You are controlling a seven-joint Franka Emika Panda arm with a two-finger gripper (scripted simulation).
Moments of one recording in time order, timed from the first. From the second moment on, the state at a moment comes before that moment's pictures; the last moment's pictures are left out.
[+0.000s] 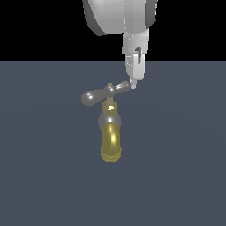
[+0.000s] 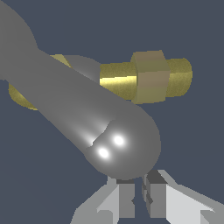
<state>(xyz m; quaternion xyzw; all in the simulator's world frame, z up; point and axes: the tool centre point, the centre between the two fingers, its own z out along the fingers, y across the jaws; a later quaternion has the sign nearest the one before) 0.051 -0.078 0.196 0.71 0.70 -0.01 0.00</state>
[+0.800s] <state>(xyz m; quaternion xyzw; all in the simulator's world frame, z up) 0.068 -0.027 0.196 0.72 0.69 -0.01 0.01</state>
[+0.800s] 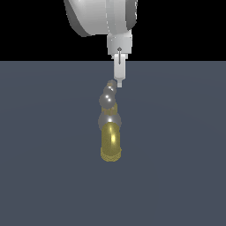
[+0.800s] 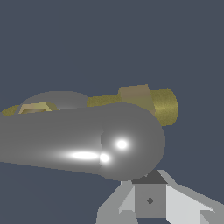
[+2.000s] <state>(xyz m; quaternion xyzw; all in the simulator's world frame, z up) 0.029 0.032 0.195 0.73 0.68 -0.01 0.01</state>
